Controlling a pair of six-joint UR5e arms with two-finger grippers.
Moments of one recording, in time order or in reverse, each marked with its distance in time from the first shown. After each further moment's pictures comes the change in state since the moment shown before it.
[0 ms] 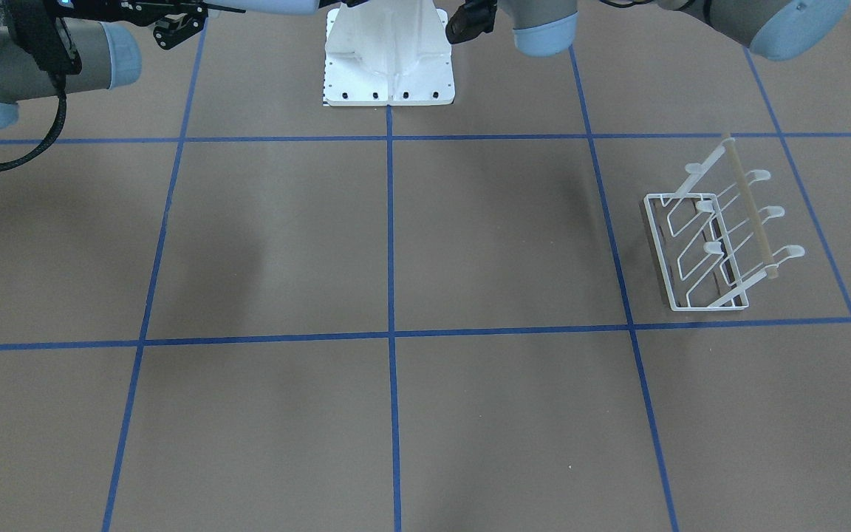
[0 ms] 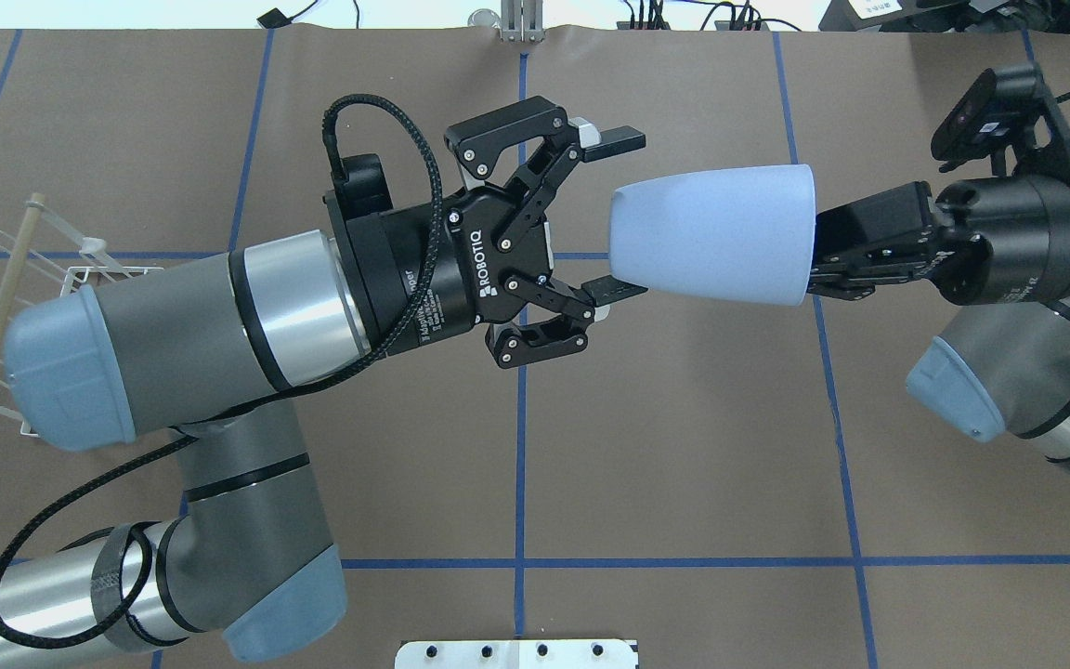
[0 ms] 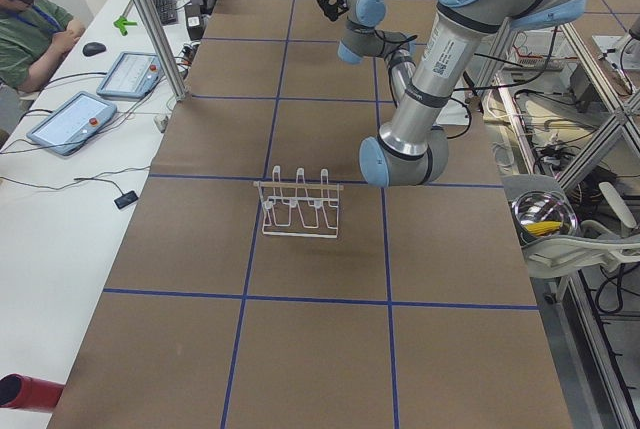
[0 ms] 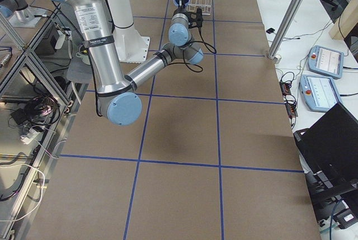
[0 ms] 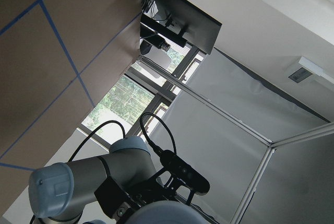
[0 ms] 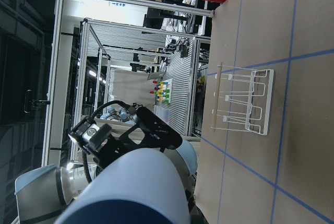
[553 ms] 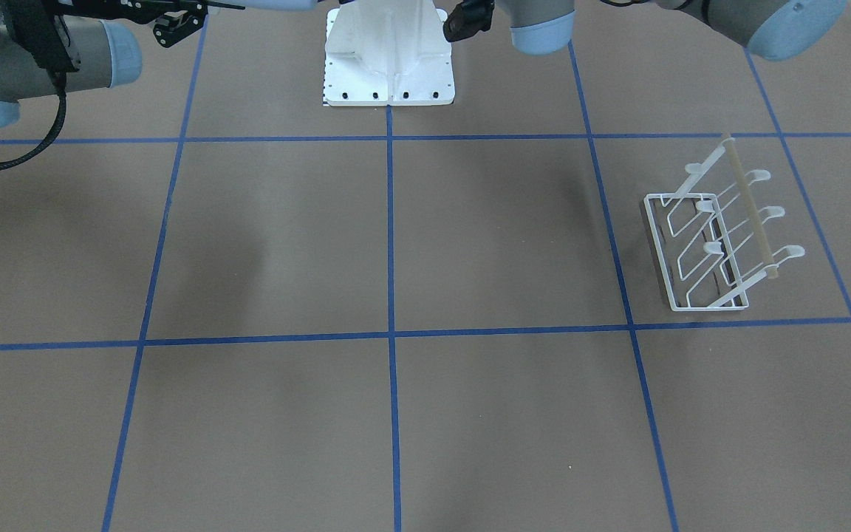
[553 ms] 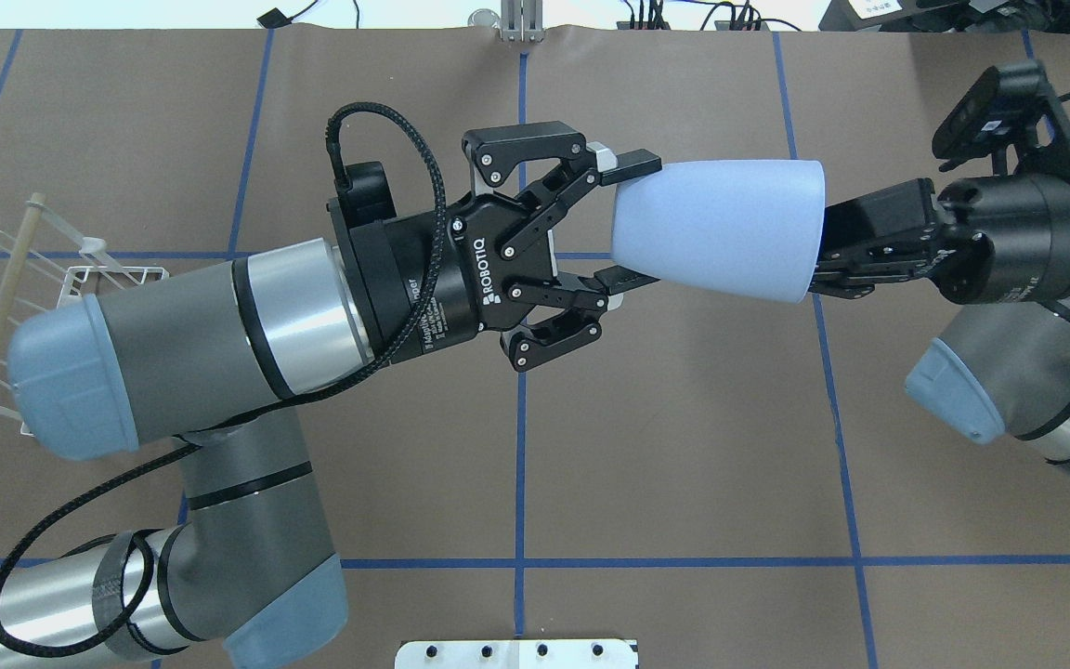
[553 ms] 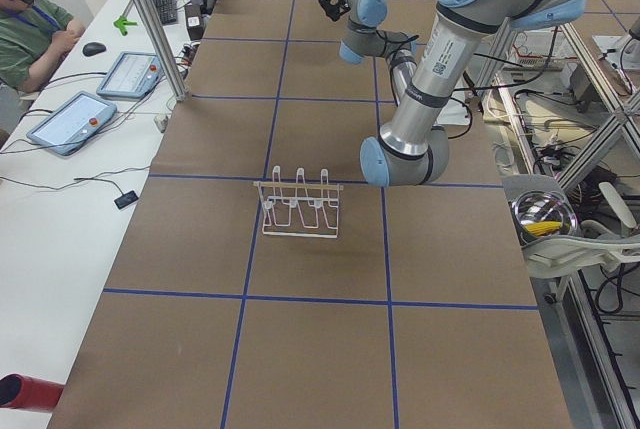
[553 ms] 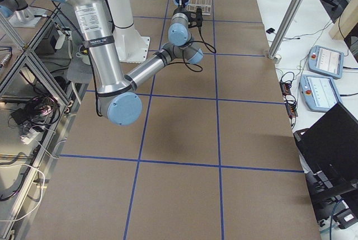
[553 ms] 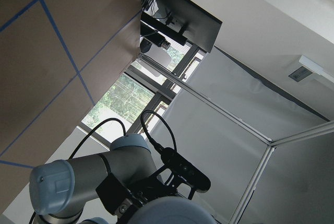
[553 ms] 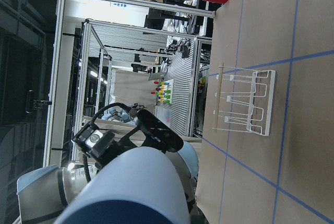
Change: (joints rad) left arm 0.019 0.000 -0.007 0.000 0.019 -0.002; right arm -0.010 0.000 0.005 0.001 -0.027 0.000
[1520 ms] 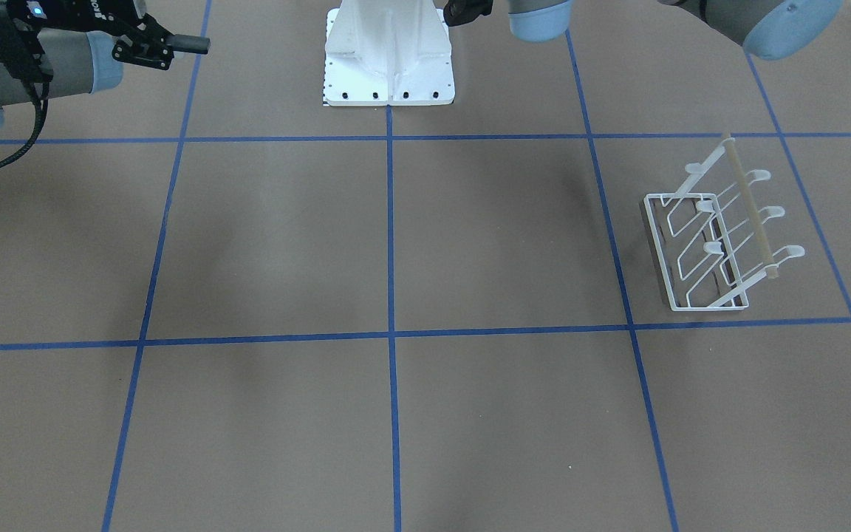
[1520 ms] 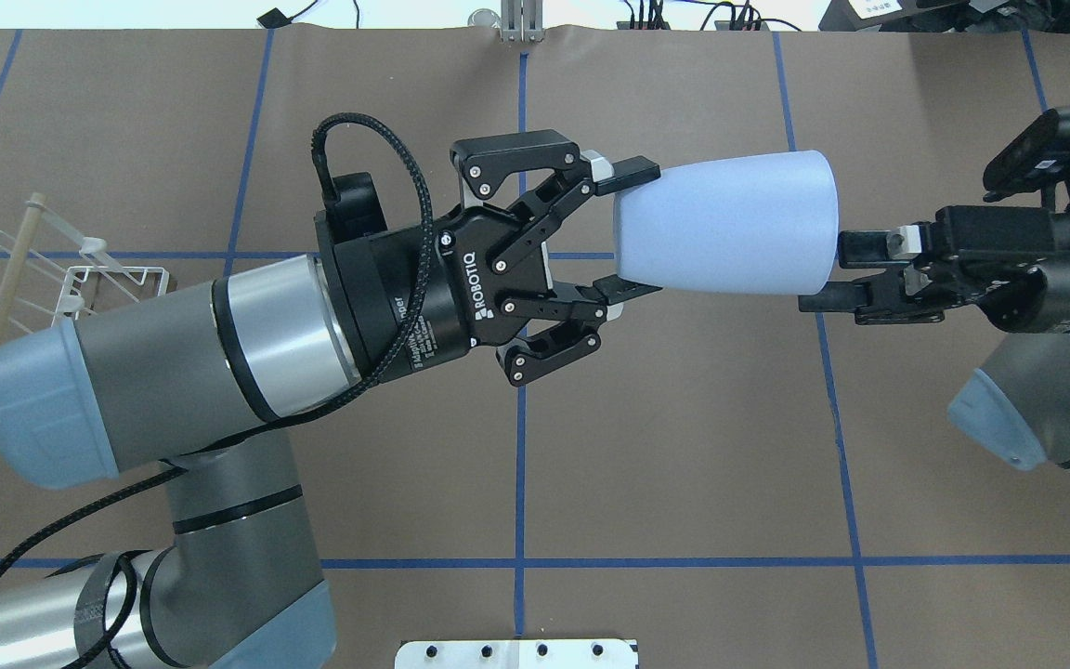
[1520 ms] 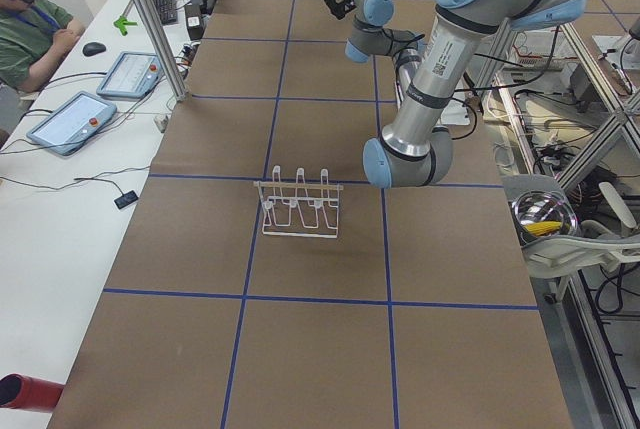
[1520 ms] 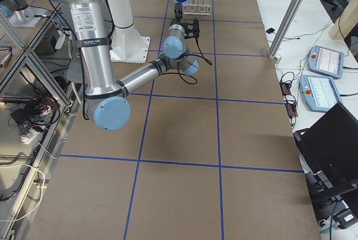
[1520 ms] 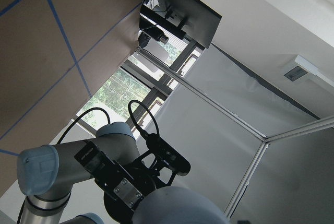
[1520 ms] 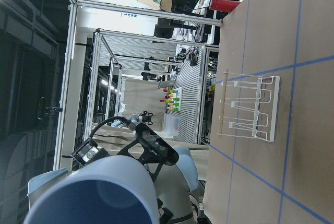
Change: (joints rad) left arm 0.008 0.014 -0.035 0.010 0.022 0.031; right arm 0.024 -0.129 -0.013 0.122 -0.037 -0.009
